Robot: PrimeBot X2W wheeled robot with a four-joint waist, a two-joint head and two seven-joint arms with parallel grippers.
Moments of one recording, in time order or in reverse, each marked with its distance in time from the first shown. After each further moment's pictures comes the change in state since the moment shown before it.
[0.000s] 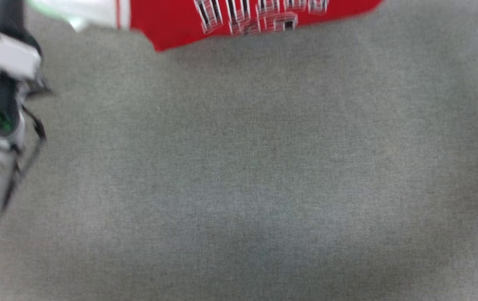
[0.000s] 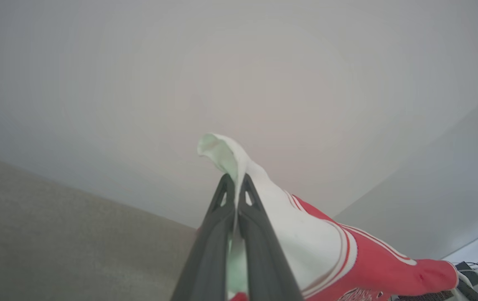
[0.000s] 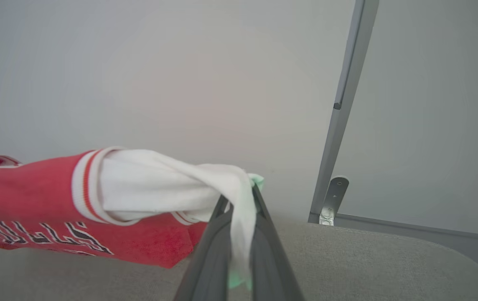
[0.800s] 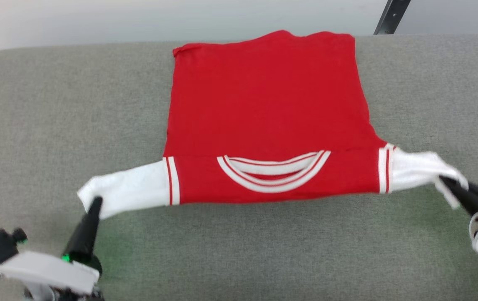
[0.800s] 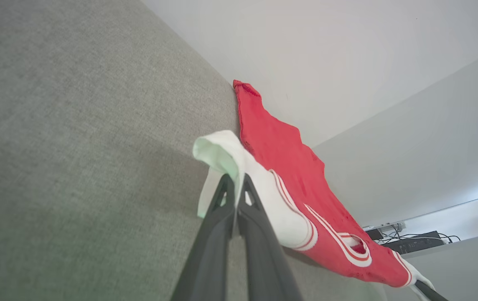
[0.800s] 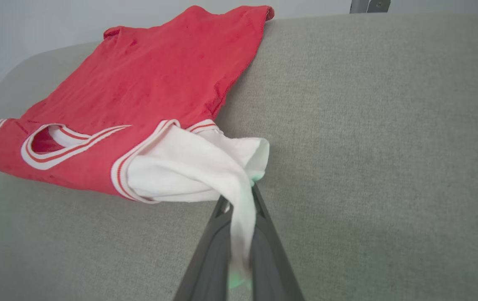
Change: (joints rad) left arm 0.930 0.018 0.164 -0.546 0.019 0.079 -0.063; right arm 0.950 -0.105 -0.311 -0.668 0.055 0.000 0.356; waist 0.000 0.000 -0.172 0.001
